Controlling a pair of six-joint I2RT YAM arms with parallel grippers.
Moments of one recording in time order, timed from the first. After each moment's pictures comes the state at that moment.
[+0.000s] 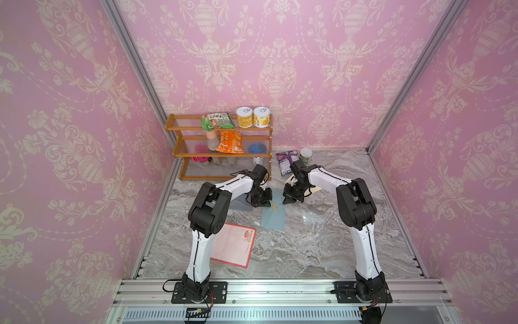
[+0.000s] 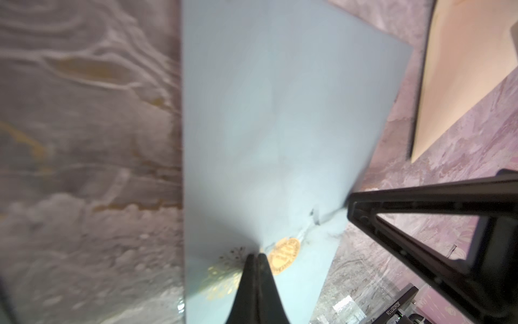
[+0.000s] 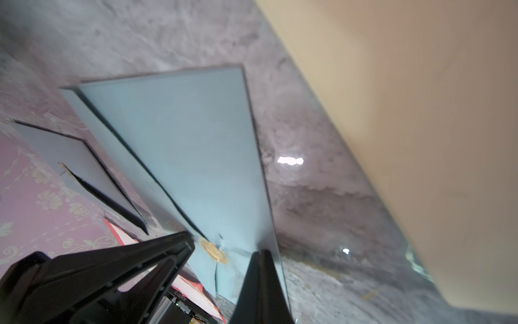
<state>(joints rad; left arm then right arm) -0.45 2.12 1.50 -0.71 0.40 -0.58 0.40 2.24 1.69 -0.85 -0.49 0.71</state>
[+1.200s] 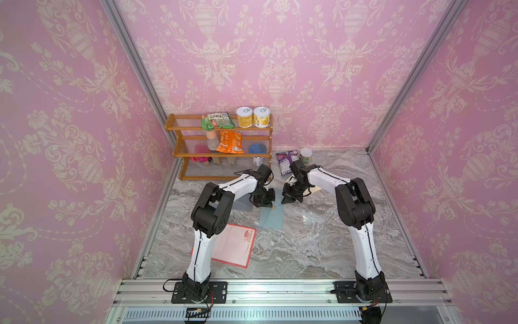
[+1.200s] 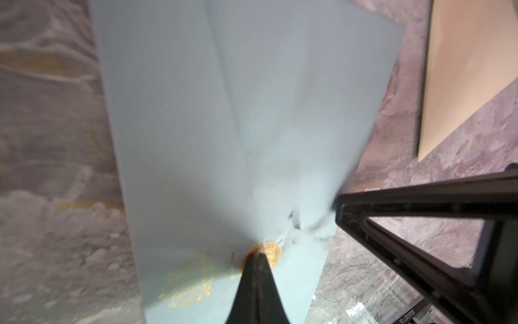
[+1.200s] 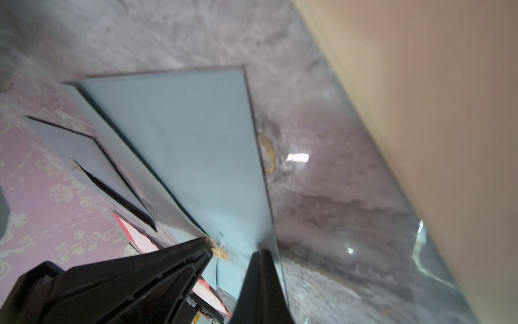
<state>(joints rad) -0.50 2.14 1.55 -0.74 0.36 -0.59 0.40 2.26 1.70 -0.84 -0.53 0.71</state>
